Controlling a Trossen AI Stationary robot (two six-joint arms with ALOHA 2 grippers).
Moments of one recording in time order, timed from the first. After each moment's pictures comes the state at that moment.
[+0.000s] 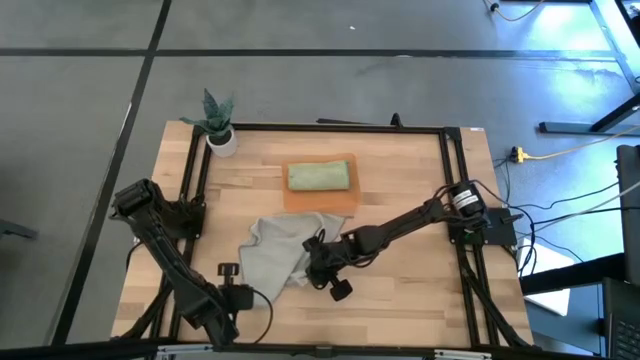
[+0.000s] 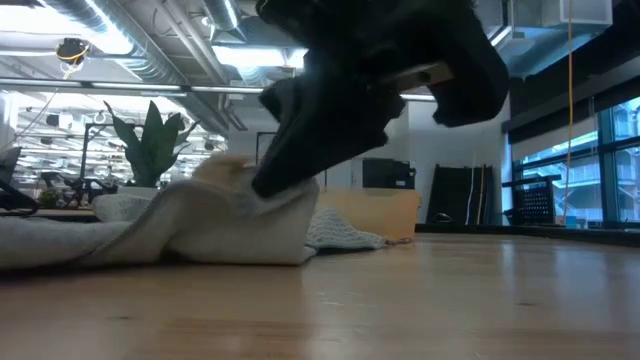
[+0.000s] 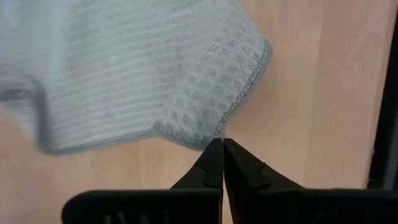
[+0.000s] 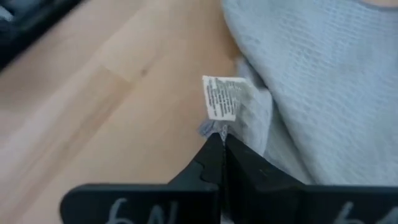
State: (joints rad) left arm -0.94 1.75 1.24 -1.01 -0.26 -1.00; right arm 0.31 2.07 1.39 -0.16 -0.10 -0.27
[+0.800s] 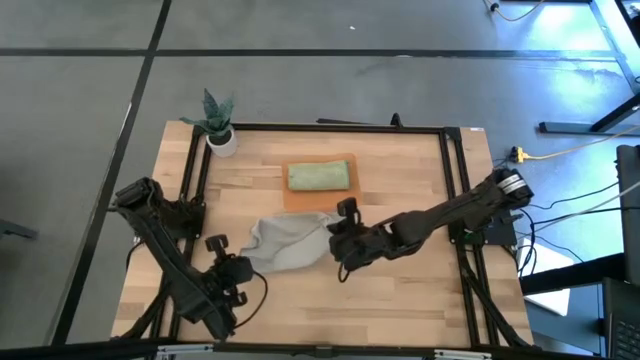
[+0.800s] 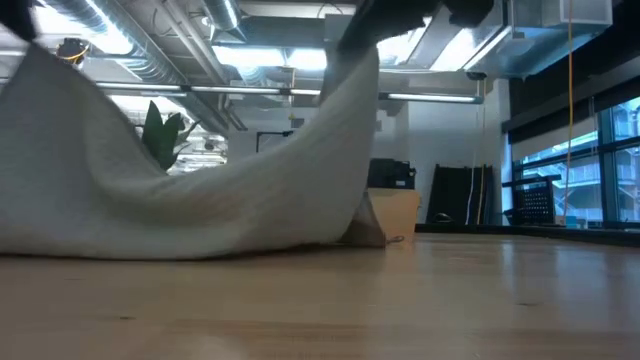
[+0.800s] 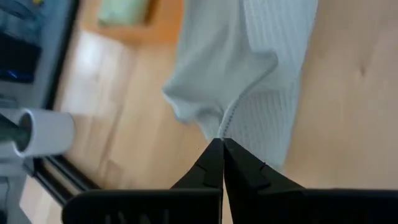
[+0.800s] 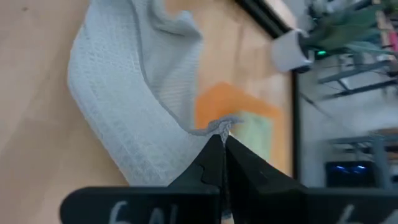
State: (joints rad) left arm -0.90 1.74 1.45 -1.57 -0.60 -1.28; right arm 0.39 1.72 1.39 -0.53 0.65 -0.28
